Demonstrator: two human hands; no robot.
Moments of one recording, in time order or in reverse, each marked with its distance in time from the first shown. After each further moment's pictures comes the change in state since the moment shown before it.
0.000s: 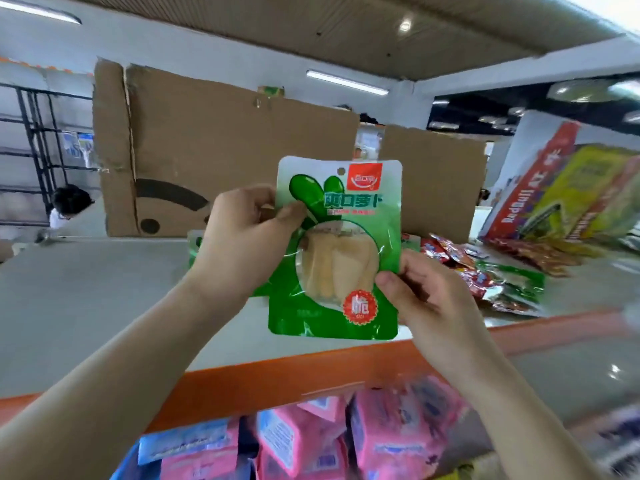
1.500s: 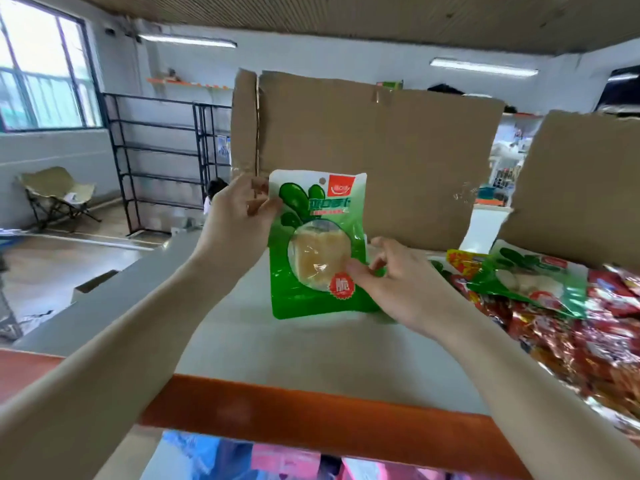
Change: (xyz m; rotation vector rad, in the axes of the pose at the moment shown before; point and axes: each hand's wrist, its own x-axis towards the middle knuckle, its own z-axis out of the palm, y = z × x) left_hand 0.040 -0.051 -0.099 0.264 0.348 -0.090; right_hand 0.100 0.013 0.111 -0.311 -0.483 0.193
